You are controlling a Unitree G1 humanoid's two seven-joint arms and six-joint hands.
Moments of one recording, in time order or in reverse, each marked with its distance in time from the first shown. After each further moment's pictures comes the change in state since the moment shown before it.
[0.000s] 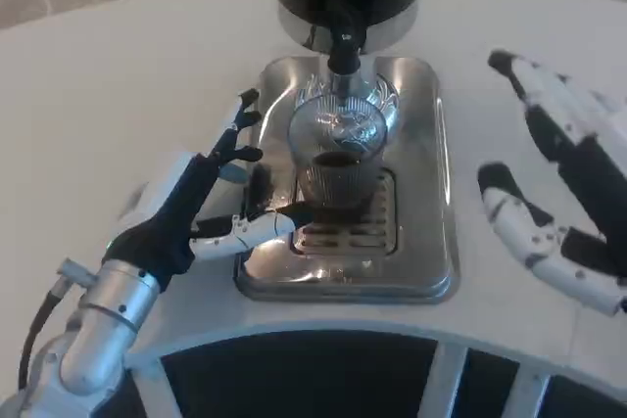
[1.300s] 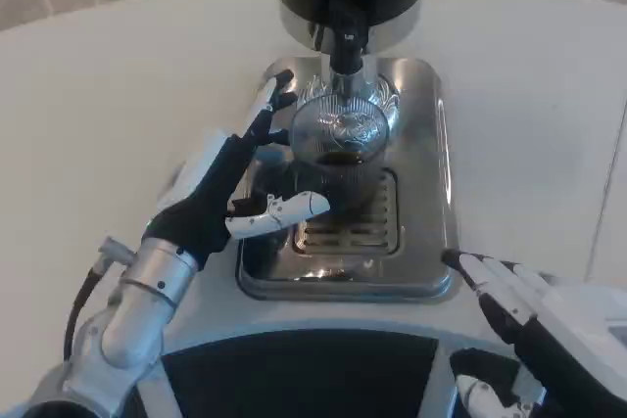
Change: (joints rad) left arm -0.148 -0.080 -0.006 0.206 0.025 -0.084 0.024; right arm 0.386 0.164 -0.036 -0.001 0.033 -0.328 0.104
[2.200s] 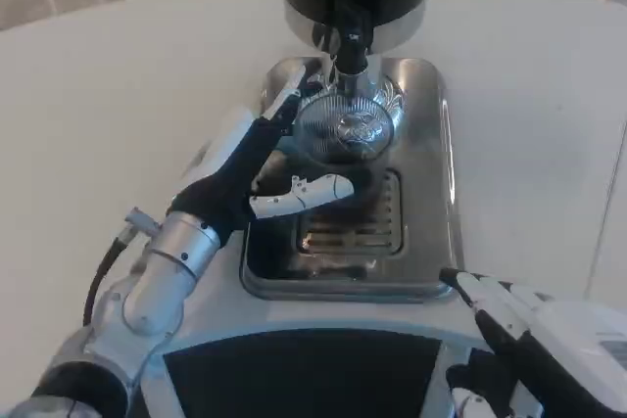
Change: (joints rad) left arm -0.132 -0.023 -0.046 0.131 0.006 0.004 -0.023; right arm 0.025 0.000 0.061 0.000 -0.058 0.048 0.000
